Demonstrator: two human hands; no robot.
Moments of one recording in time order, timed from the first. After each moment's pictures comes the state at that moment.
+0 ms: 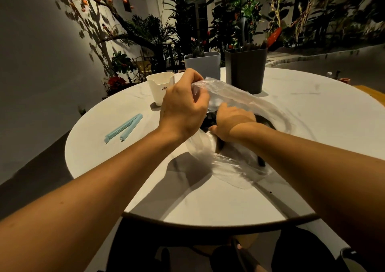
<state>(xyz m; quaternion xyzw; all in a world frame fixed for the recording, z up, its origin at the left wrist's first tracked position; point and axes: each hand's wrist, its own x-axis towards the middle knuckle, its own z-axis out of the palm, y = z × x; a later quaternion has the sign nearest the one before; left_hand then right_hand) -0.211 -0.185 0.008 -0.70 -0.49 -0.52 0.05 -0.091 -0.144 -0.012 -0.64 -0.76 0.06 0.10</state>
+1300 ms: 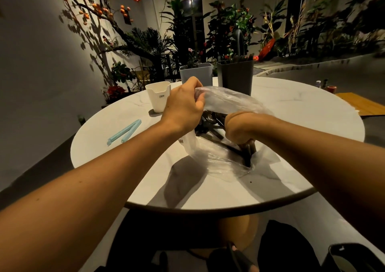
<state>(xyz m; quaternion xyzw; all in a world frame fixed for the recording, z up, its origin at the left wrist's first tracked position) -0.191 -0.202 0.030 -0.71 -0.56 -0.43 0.04 -0.048 -0.186 0.020 -0.60 -0.80 0.05 -0.05</state>
